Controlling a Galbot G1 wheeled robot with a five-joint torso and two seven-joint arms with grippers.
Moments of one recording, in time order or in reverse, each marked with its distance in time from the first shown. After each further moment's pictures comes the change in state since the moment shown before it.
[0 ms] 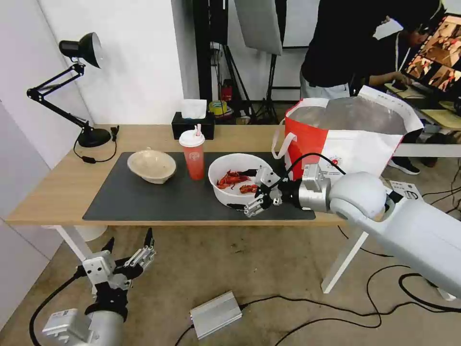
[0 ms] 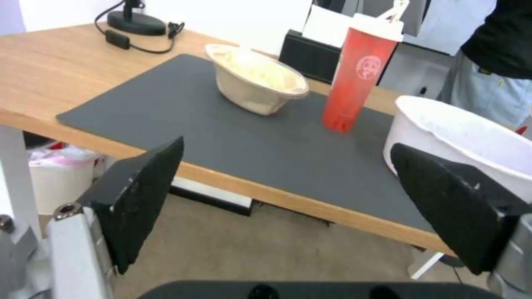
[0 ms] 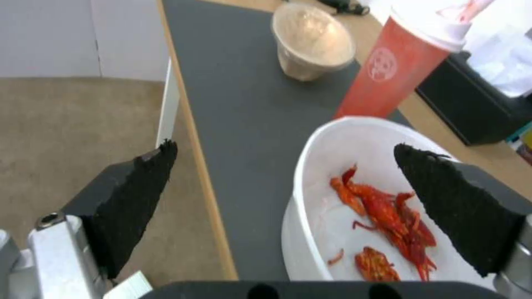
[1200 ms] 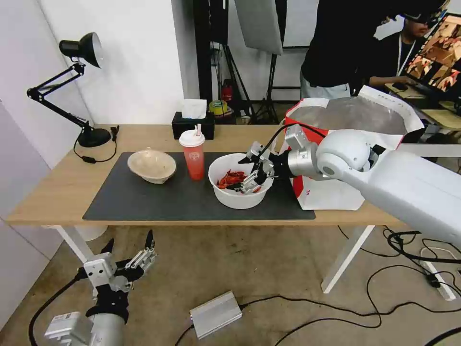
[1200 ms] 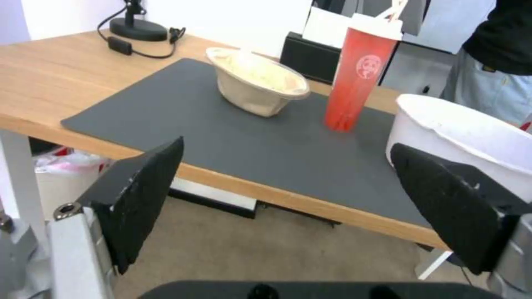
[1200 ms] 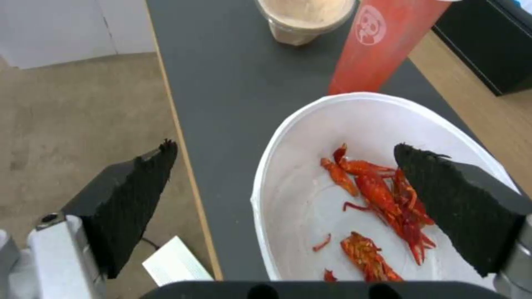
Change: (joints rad) left arm 0.014 -0.001 0.014 0.005 0.034 -0.029 0.000; right arm 0.403 0.072 -0.291 -0.173 0.253 -0.200 -0.018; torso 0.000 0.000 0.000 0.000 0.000
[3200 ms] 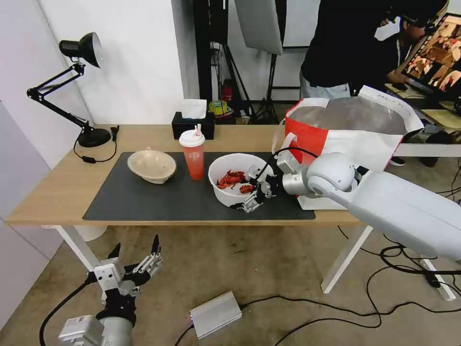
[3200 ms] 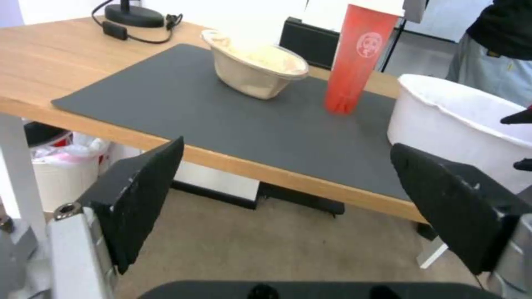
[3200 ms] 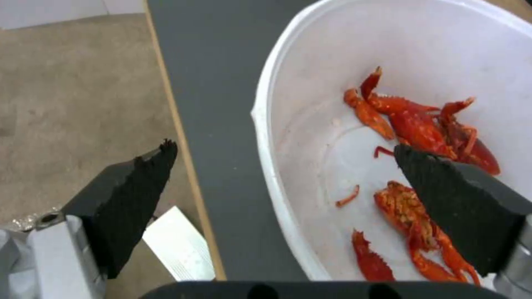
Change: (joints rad) left arm 0.010 -0.002 0.036 0.042 0.038 -0.033 -0.008; right arm -0.128 0.051 0.005 -0.090 -0.154 0.033 -0.037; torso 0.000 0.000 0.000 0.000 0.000
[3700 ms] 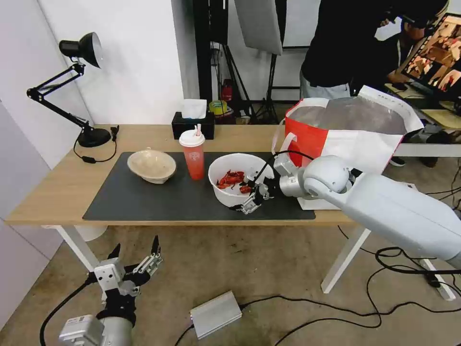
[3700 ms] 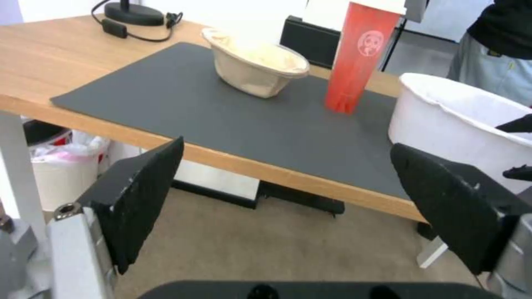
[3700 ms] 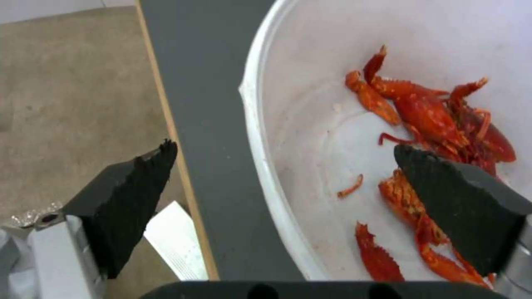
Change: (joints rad) left arm -0.006 0.001 -0.001 0.006 -0.004 0.000 0.000; right arm -0.011 0.018 -0.006 -0.034 -0.017 0.001 -0.006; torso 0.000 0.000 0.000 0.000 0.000
